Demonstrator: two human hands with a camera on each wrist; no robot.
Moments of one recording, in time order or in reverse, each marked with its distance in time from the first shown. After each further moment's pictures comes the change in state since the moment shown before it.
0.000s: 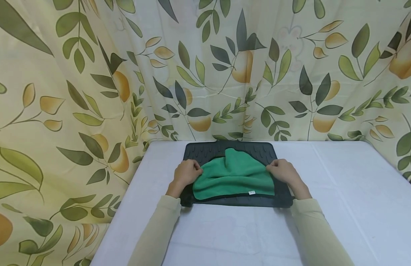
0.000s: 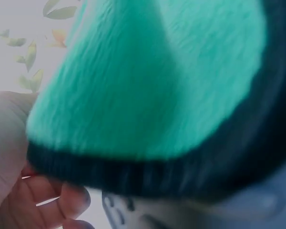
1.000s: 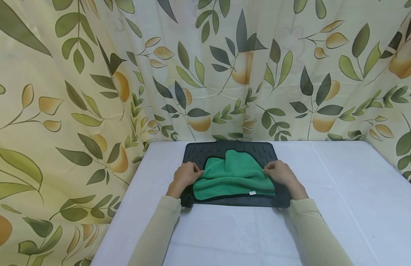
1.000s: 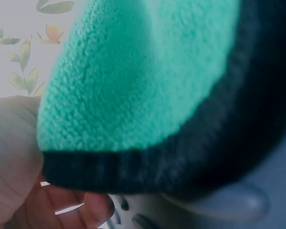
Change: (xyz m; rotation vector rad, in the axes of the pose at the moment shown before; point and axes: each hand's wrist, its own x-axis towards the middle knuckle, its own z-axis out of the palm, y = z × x) left_hand -0.003 -0.001 0.004 -0.021 -0.105 -0.080; right_hand -0.001 -0.002 0.008 -0.041 -0.016 -0.074
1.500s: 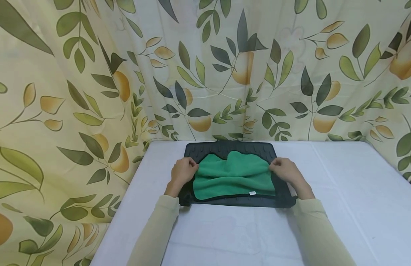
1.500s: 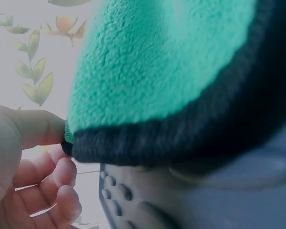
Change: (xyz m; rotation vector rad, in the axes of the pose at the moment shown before) left_hand 0.005 -0.006 -0.006 -0.072 0.198 0.008; right_hand -0.003 0.003 -0.015 0.088 0.032 0.058
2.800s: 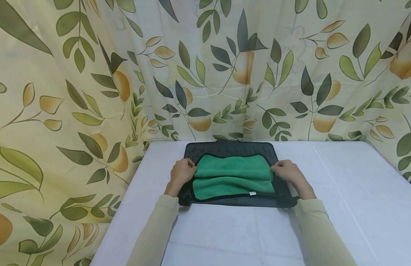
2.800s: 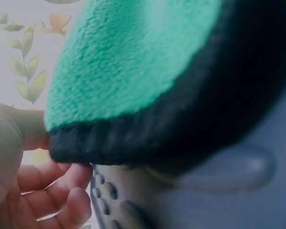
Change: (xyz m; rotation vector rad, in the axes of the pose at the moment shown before) left_hand 0.003 -0.007 0.004 0.003 -0.004 -0.060; right_hand -0.002 0.007 -0.003 0.033 -0.062 0.090
